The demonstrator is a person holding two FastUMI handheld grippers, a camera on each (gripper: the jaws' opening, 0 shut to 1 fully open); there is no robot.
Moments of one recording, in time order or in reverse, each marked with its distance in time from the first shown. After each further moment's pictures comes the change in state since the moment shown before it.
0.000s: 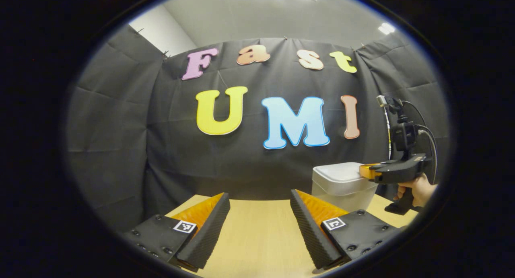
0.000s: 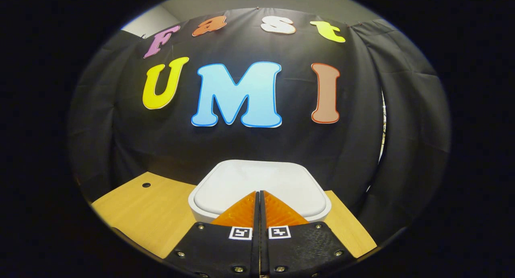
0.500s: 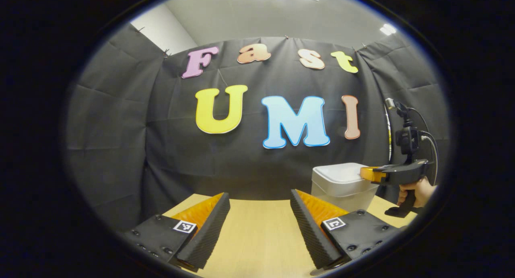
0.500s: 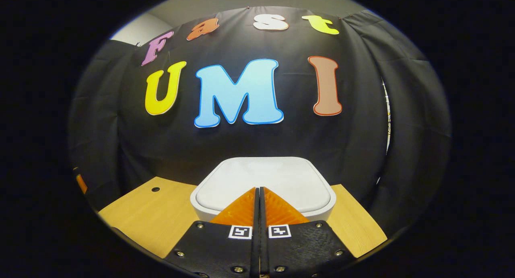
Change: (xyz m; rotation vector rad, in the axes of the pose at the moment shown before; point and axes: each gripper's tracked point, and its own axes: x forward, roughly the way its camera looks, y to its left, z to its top) left arm 0.007 -0.003 -0.001 -0.014 -0.003 -0.003; right arm 0.004 0.000 -0.005 0.048 -0.014 0.041
